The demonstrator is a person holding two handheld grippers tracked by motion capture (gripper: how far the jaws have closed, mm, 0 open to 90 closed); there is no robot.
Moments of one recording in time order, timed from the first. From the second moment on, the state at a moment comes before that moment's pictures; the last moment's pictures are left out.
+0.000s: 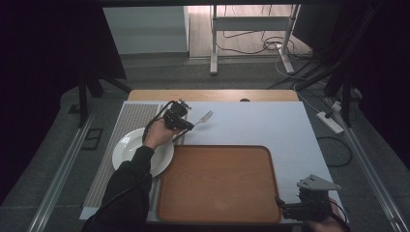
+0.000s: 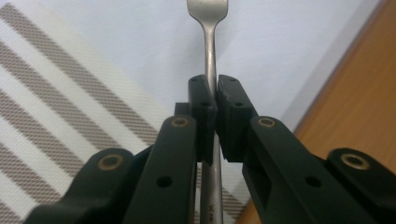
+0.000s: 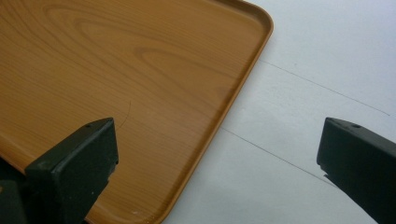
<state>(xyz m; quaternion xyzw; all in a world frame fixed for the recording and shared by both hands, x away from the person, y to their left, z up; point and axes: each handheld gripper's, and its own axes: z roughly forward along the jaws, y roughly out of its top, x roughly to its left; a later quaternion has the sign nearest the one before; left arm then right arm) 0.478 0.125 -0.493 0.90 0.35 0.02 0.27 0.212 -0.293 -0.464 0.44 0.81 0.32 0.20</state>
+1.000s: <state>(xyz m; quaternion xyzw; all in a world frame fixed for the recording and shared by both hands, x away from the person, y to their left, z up) 0.387 0.105 -0.490 0.91 0.33 -0.01 0.26 0.209 -0.294 -0.463 0.43 0.81 0.33 0.21</state>
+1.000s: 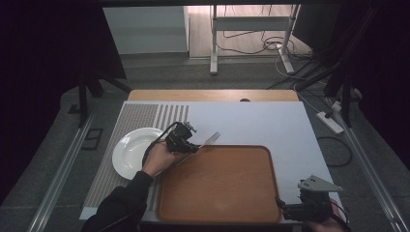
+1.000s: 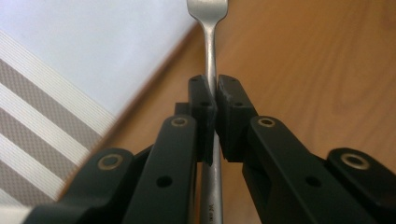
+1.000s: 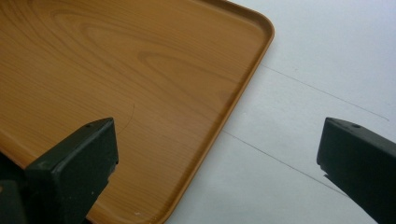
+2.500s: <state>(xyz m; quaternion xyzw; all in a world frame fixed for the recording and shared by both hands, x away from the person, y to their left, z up) 0.288 0.110 -0.498 0.89 0.34 0.00 0.29 0.208 -0.291 -0.463 0.42 0.82 0.33 0.21</state>
